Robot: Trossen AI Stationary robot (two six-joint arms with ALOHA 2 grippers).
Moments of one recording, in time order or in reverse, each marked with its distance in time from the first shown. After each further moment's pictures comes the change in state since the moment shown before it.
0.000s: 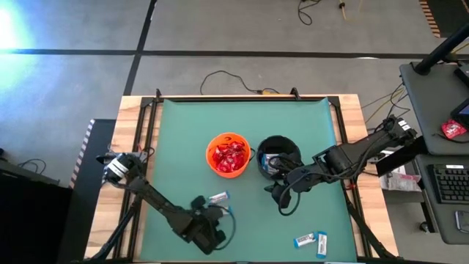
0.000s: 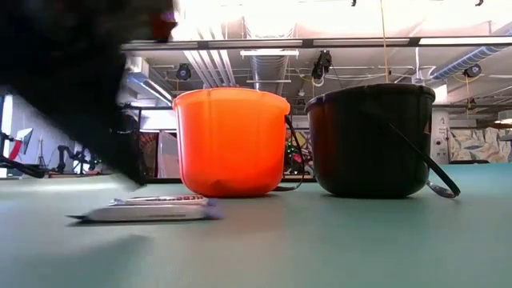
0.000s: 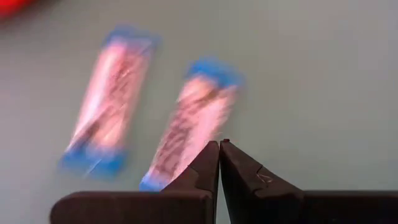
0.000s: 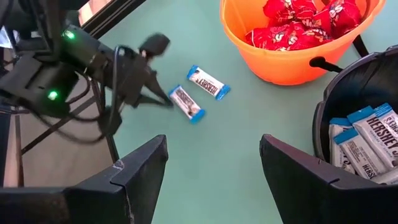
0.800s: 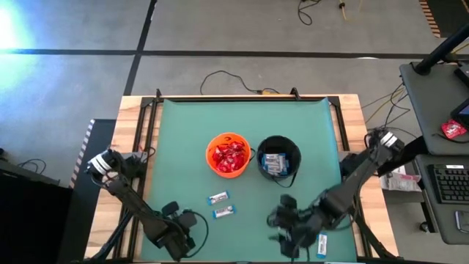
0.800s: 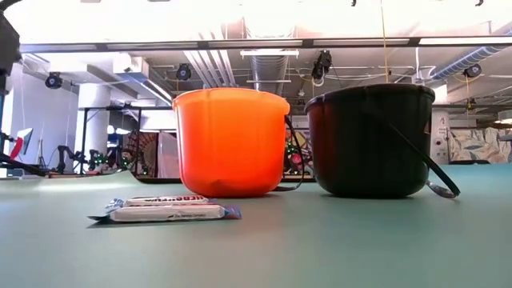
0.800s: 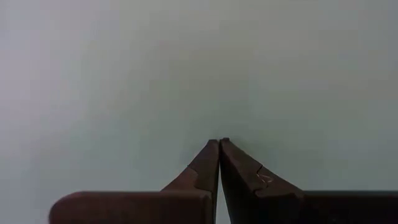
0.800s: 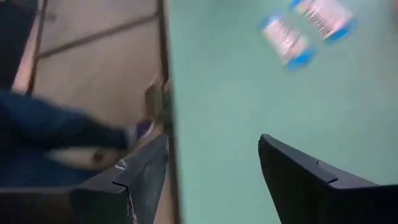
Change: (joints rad) left arm -0.198 -0.132 -0.188 -0.141 0.314 -0.167; right arm 0.301 0.231 0.013 0.186 -0.001 -0.090
